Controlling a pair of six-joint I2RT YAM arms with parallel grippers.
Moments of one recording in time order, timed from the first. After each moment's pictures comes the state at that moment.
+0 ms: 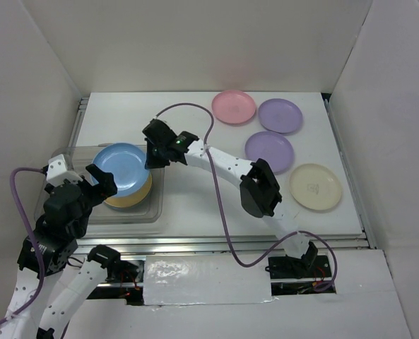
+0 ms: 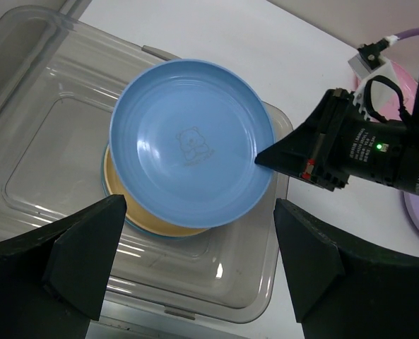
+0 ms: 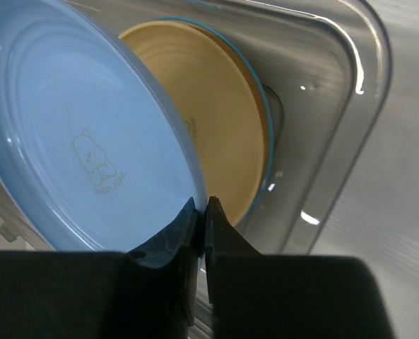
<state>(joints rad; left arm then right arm) -0.36 0.44 0.93 -0.84 -0.53 -0.53 0.94 2.30 2.15 -0.64 0.00 0.80</state>
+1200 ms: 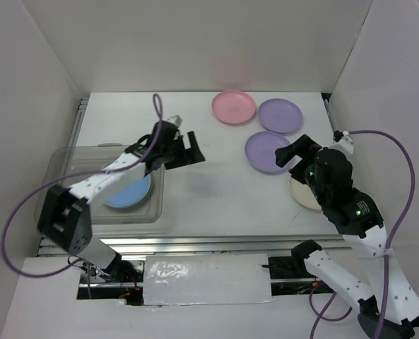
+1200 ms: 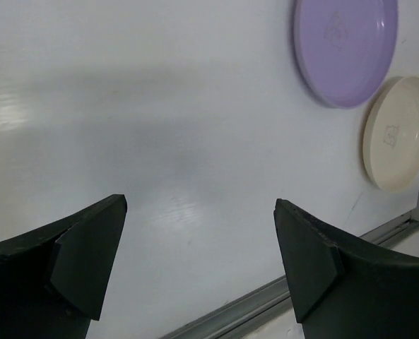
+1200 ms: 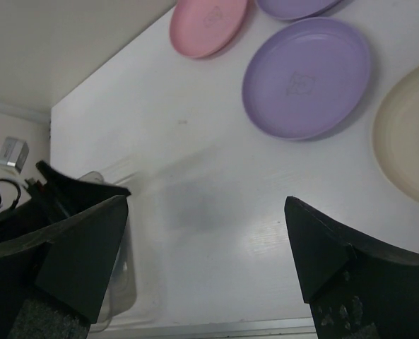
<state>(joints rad) -0.49 1.44 1.10 -0.39 0.08 -0.69 0.45 0.73 1.10 -0.76 0.36 0.81</state>
